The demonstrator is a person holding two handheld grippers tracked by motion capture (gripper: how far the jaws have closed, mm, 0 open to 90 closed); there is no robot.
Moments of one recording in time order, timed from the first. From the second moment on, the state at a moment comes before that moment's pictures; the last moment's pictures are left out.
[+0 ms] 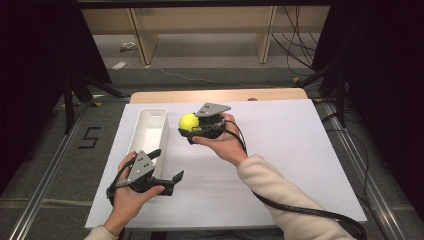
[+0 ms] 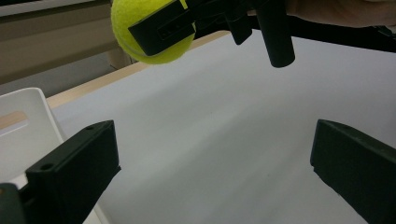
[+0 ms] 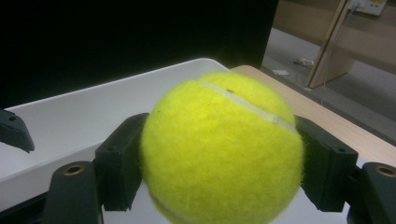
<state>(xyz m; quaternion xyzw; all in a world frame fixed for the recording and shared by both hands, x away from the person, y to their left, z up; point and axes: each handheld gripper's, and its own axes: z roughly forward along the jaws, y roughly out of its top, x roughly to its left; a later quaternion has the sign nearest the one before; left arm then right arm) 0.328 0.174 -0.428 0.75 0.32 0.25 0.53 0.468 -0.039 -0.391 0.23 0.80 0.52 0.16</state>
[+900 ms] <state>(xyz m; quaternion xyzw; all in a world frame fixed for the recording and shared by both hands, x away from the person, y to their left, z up) 0.330 0.176 -0.426 0.75 0.31 0.27 0.53 0.468 -0.032 -0.389 0.23 0.80 0.52 0.16</state>
